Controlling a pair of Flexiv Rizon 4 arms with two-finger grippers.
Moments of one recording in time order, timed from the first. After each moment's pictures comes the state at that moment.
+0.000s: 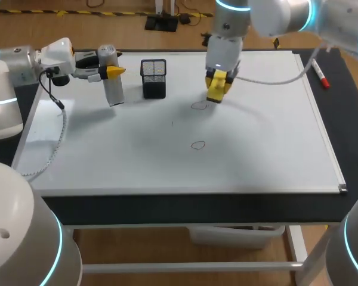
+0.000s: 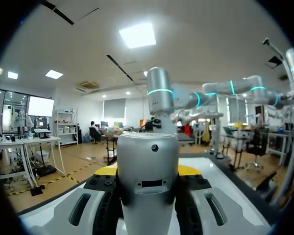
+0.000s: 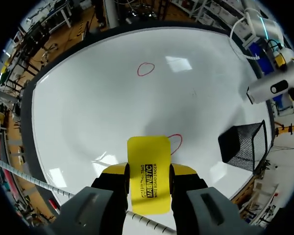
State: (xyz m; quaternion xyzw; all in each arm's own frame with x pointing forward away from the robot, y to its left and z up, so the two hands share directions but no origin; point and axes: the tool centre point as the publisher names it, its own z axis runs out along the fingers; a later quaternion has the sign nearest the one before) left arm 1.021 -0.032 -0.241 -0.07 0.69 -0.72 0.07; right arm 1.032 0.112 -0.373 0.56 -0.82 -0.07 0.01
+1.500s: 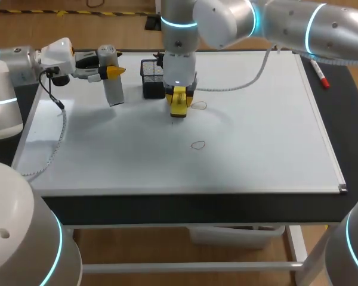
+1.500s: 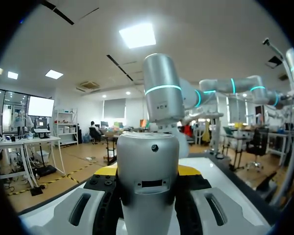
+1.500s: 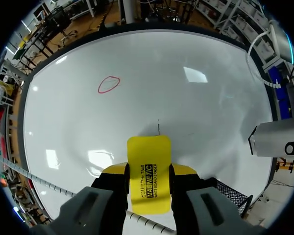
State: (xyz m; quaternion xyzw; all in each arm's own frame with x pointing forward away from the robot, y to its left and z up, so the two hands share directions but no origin) left arm 1.021 -0.032 -0.241 -0.07 0.69 -0.72 0.07; right arm 1.004 0.218 -0.405 0.65 -0.76 -0.06 0.04
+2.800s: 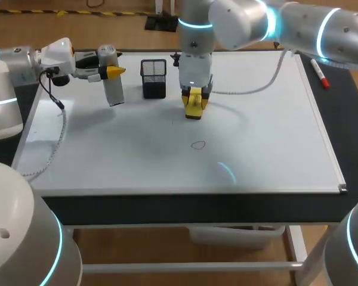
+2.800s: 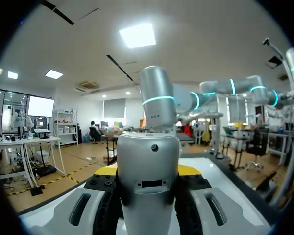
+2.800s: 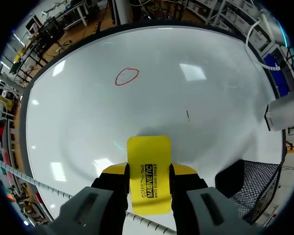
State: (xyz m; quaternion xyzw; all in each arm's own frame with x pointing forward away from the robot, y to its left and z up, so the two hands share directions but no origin) left arm 1.021 -0.032 -0.241 -0.07 0.69 -0.72 0.07; right arm 1.009 0.166 -0.421 0.60 -0.79 -0.06 0.06
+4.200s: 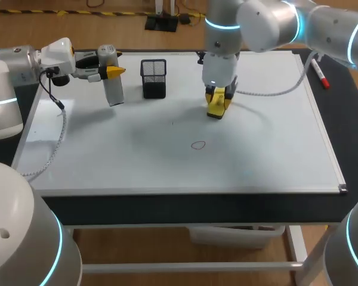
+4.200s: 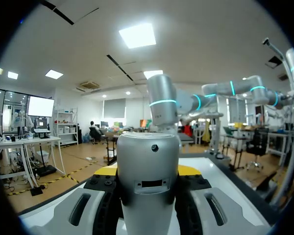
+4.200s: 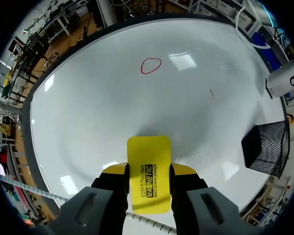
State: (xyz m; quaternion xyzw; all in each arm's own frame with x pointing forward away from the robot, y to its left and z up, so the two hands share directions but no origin) left arm 1.021 -0.032 -0.241 -0.07 0.69 -0.72 0.07; right arm 1.010 0.098 -0.414 0.53 -0.85 -0.05 0.04
